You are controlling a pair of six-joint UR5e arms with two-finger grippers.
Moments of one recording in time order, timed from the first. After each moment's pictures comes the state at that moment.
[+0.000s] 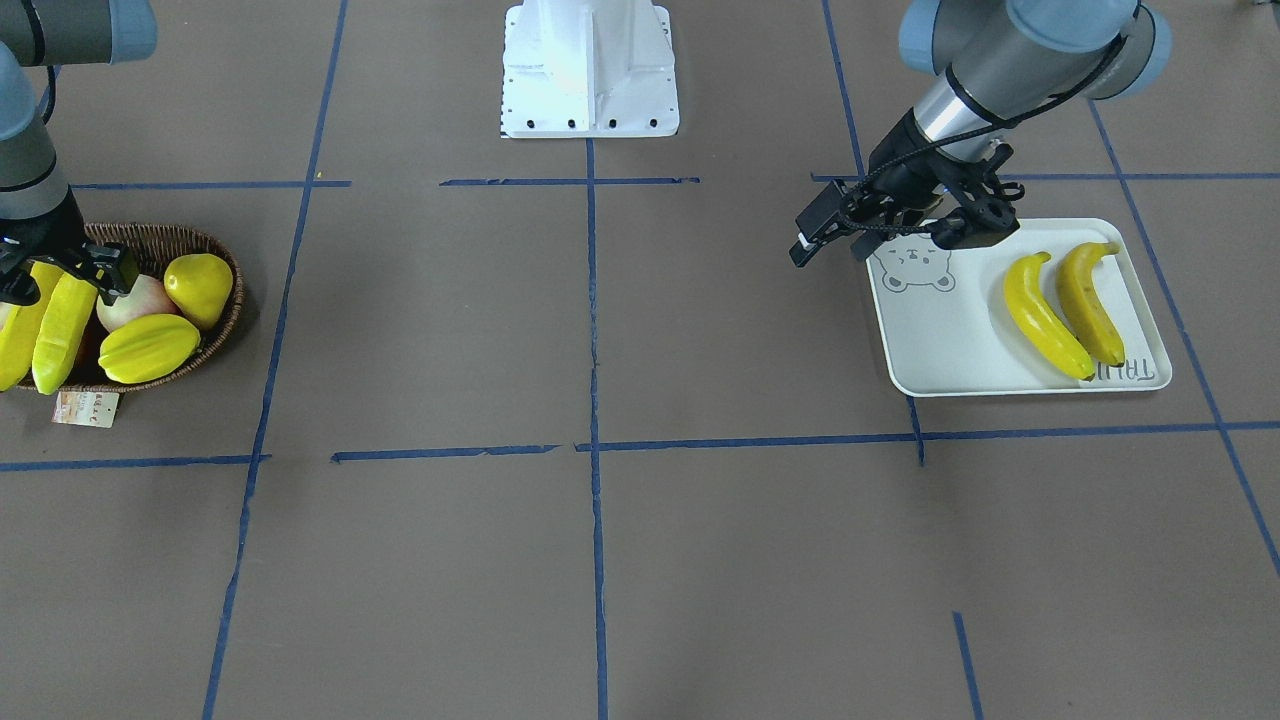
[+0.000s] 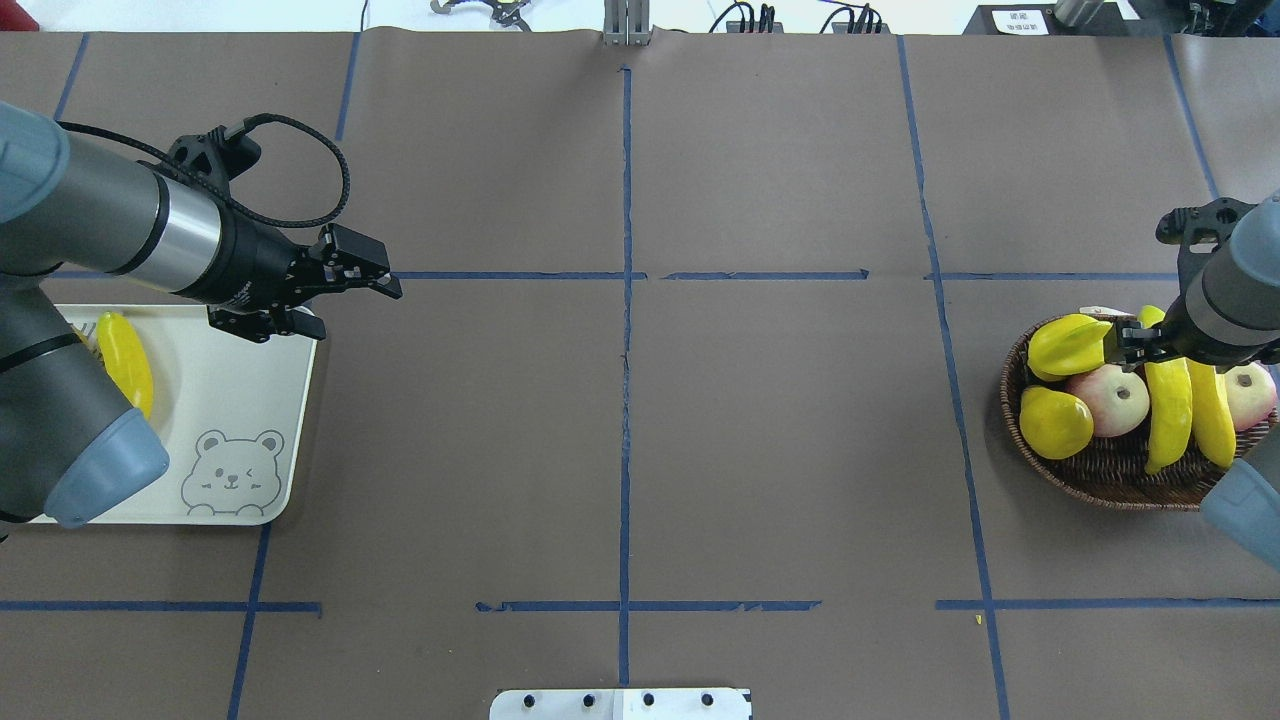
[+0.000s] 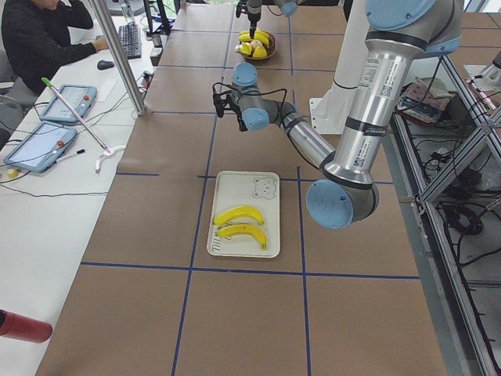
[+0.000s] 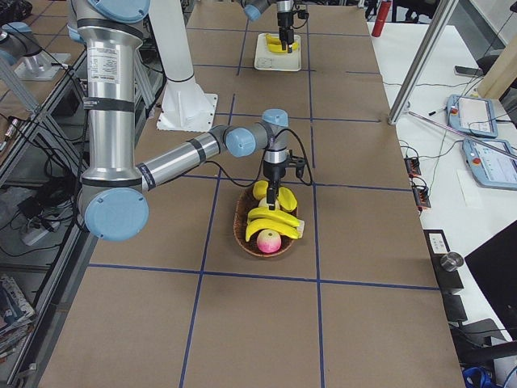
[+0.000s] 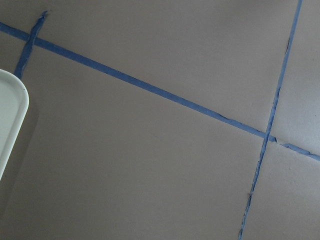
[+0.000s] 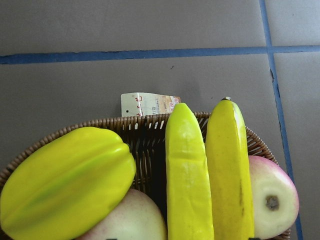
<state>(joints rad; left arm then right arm) -0.80 -1.85 -1.93 -2.02 -2.16 -1.52 0.88 -1.61 2.01 -1.68 1.85 0.89</state>
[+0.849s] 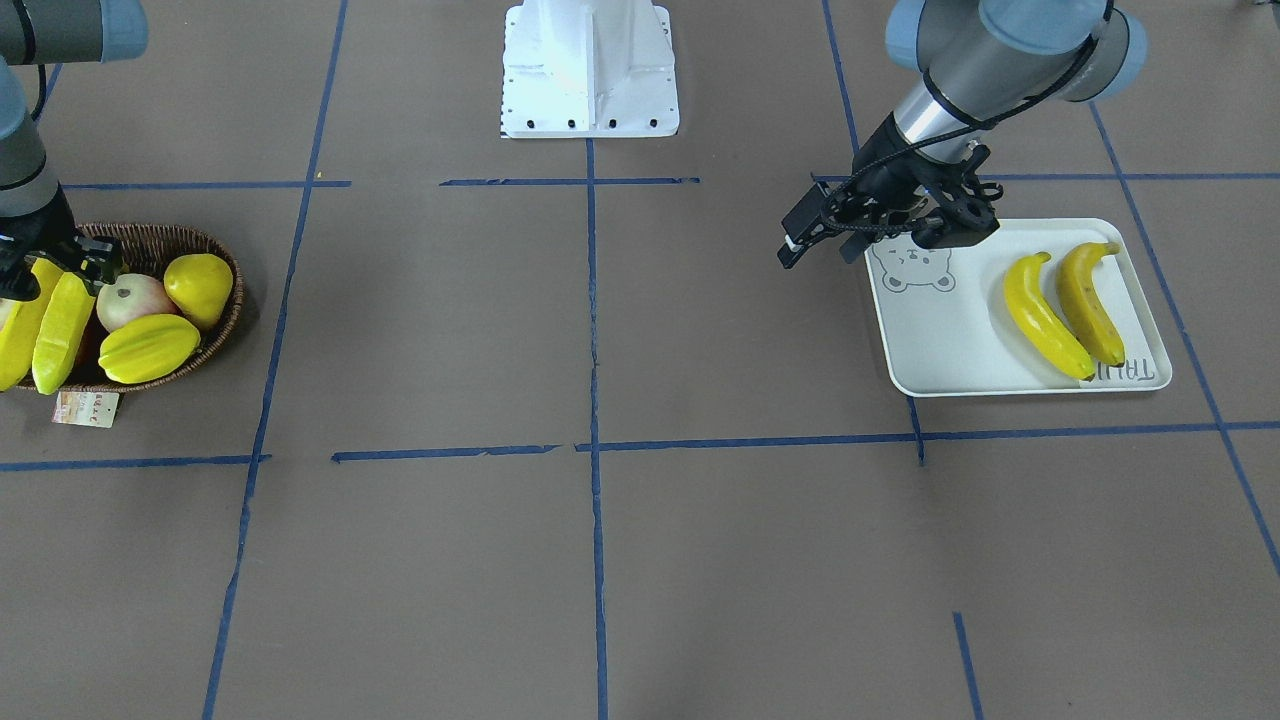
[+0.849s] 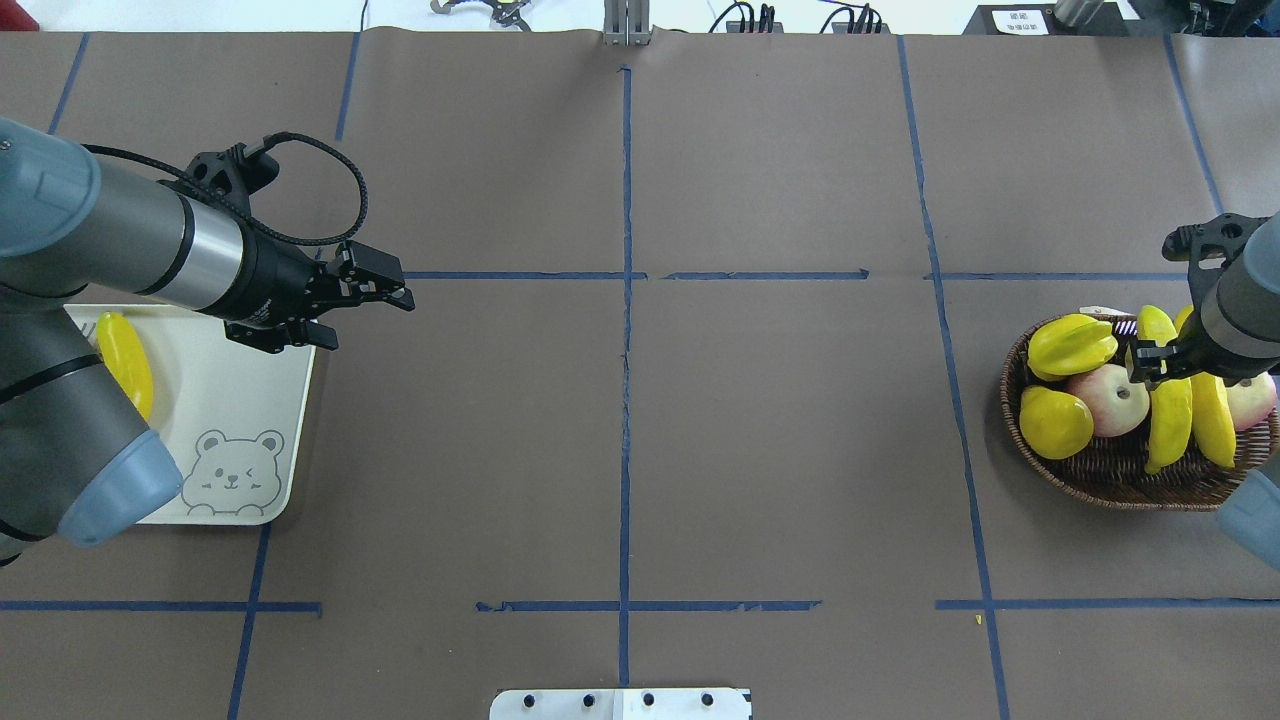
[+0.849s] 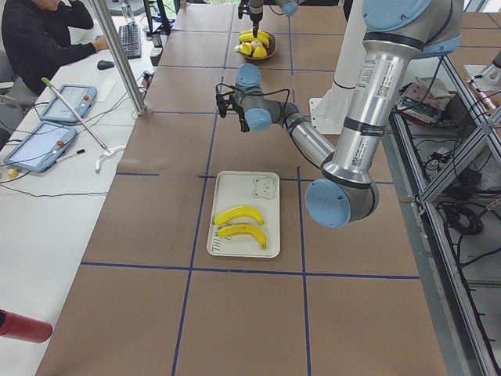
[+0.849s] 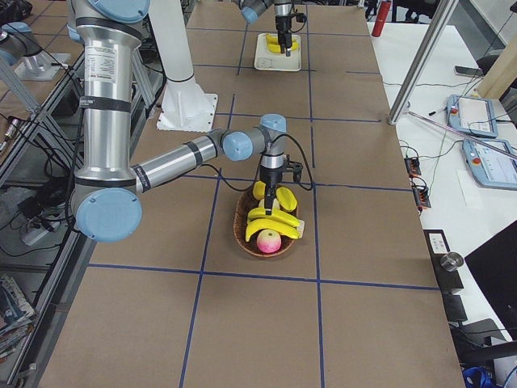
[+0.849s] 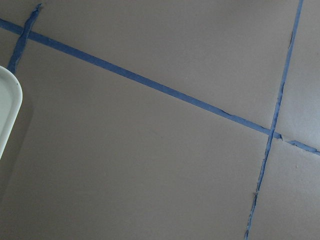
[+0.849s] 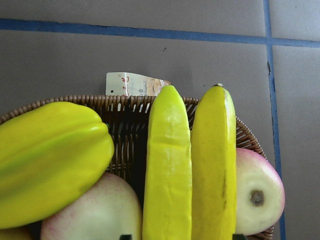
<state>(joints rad) -0.77 -1.85 -1.93 -2.02 -2.11 -1.53 0.88 -1.64 2.01 -1.68 1.86 0.81</state>
